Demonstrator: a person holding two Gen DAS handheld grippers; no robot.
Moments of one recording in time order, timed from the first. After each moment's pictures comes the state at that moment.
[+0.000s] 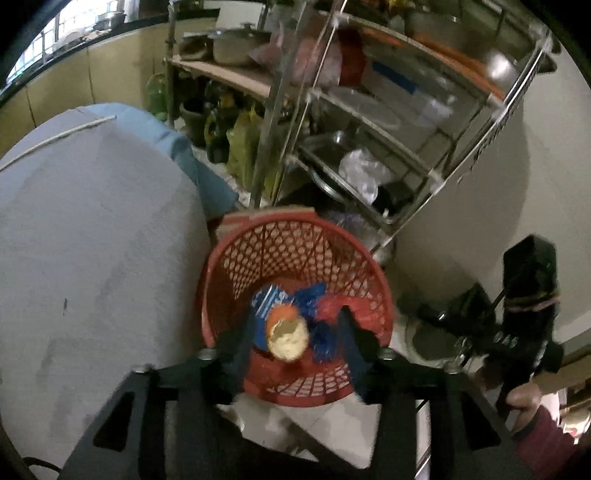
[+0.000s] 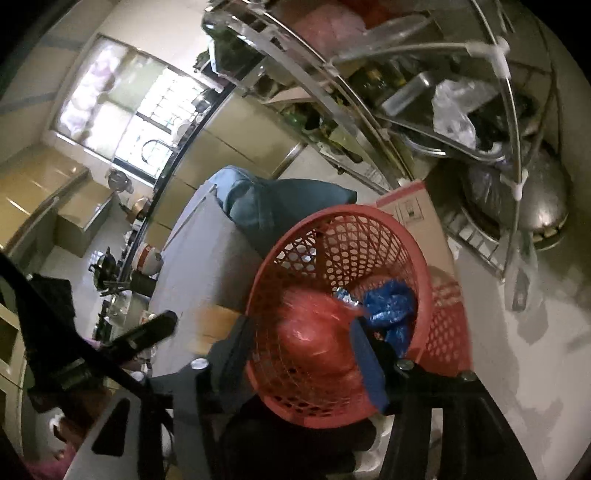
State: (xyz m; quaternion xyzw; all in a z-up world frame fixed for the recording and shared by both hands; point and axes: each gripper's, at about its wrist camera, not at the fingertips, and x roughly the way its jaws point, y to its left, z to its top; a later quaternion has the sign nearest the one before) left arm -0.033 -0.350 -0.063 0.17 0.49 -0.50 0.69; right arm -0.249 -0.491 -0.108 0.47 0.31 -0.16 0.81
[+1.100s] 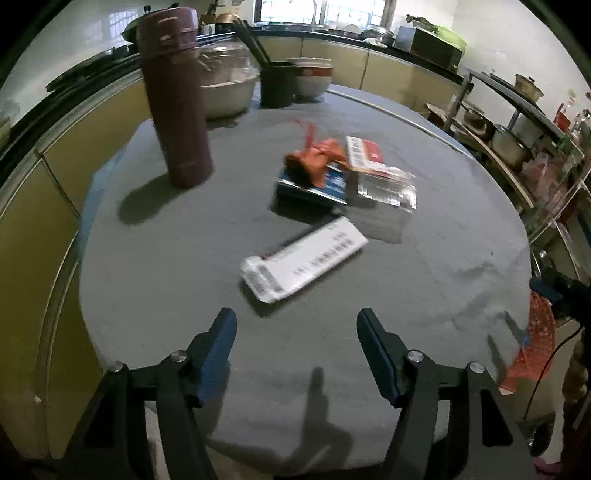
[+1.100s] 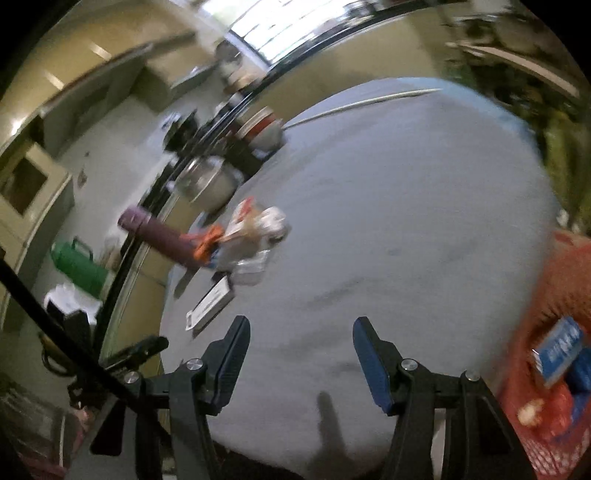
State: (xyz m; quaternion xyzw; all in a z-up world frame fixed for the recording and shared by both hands) left arm 0.101 0.072 -0.060 0.03 0.49 -0.15 0.86; right arm 0.012 -0.268 -0.065 0.31 0.42 0.10 0.85
